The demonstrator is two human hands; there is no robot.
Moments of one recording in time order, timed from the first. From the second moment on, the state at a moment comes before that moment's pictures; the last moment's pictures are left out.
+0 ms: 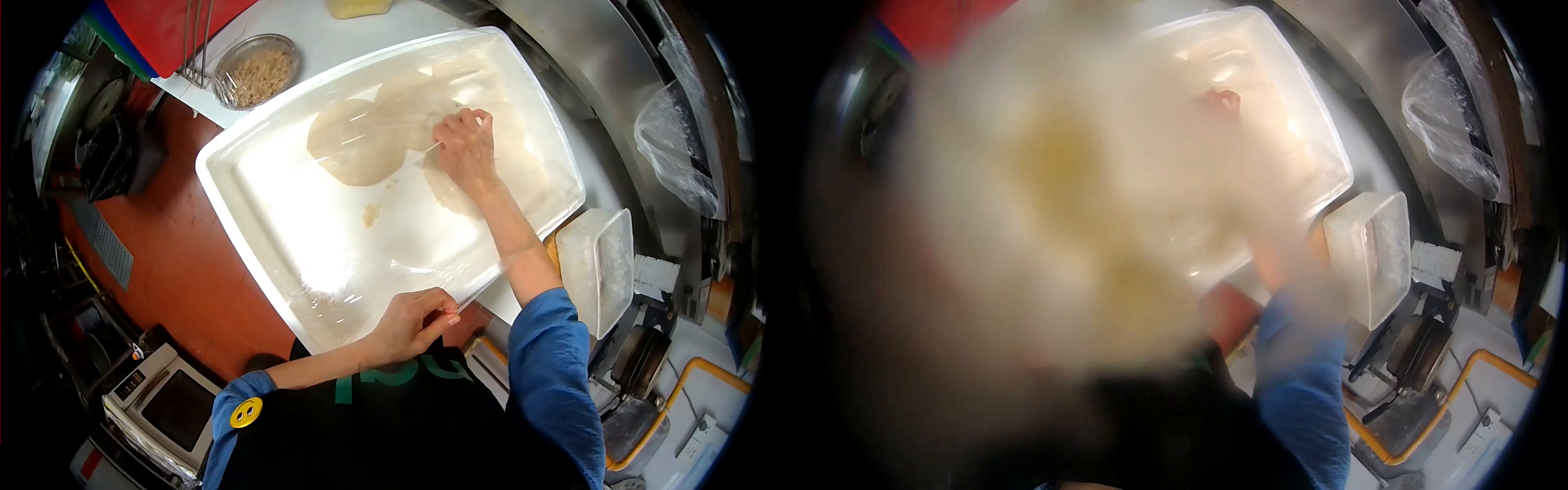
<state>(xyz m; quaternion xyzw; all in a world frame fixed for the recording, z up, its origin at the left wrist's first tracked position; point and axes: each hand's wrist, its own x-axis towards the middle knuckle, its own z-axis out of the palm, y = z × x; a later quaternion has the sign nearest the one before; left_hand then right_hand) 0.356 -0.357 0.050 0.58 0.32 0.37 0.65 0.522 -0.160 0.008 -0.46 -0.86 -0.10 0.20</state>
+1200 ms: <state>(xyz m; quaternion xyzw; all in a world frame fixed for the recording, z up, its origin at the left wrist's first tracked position) 0.355 -0.344 0.051 0.45 0.40 0.42 0.68 0.521 -0.118 -0.020 -0.46 -0.88 0.04 -0.10</state>
